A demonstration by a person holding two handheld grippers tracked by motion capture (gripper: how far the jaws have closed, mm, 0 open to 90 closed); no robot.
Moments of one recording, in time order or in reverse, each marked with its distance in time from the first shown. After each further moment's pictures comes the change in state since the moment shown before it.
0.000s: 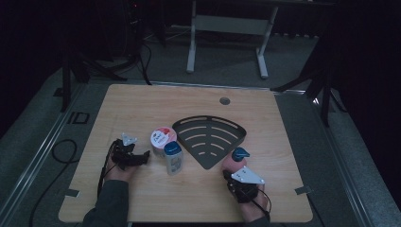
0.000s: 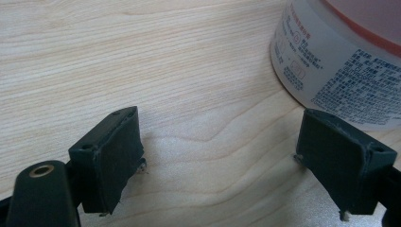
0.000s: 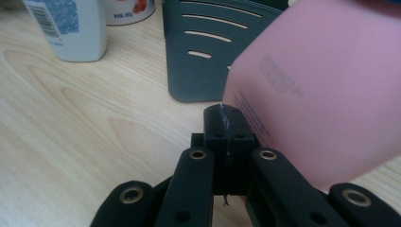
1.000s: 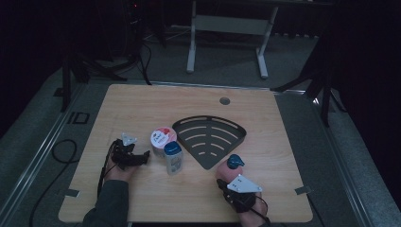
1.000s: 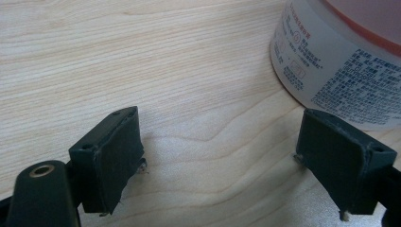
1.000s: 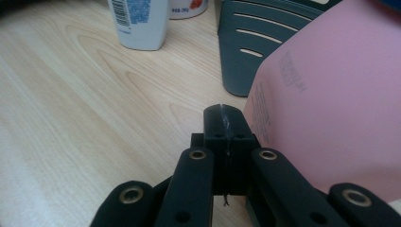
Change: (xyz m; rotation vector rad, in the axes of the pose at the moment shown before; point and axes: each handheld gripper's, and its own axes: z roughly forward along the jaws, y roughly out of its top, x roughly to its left) left arm 0.000 0.000 0.000 0.000 -0.001 0.001; right arm 0.019 -0.005 -0.015 0.002 0.121 -0.078
